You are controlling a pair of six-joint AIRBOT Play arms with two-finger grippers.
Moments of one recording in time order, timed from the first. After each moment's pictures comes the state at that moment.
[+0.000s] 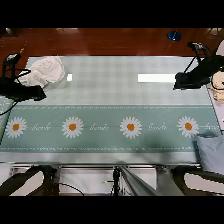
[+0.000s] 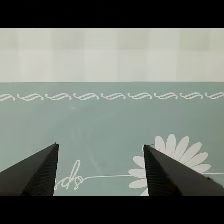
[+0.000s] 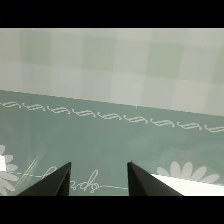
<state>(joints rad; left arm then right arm) 0.14 -1.10 1.06 1.41 -1.20 -1.41 -0.04 -1.41 1.46 -1.44 1.48 1.49</state>
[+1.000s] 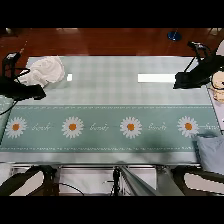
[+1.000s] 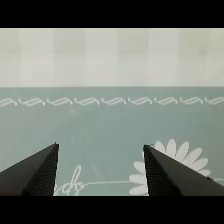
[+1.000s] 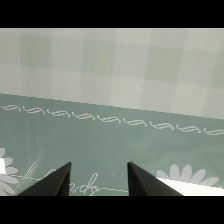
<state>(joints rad) 0.14 -1.10 1.06 1.41 -1.17 -1.41 -0.04 -1.41 1.46 -1.44 1.47 1.49</state>
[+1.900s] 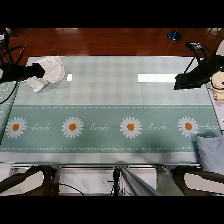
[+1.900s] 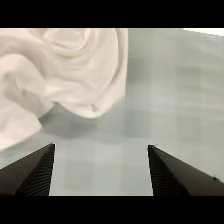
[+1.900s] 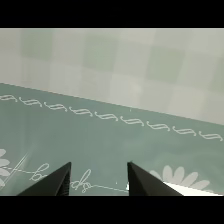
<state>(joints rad) 0.14 -1.25 1.12 1.35 -0.68 -1.45 -0.04 -1.41 1.47 -1.44 1.48 1.41</state>
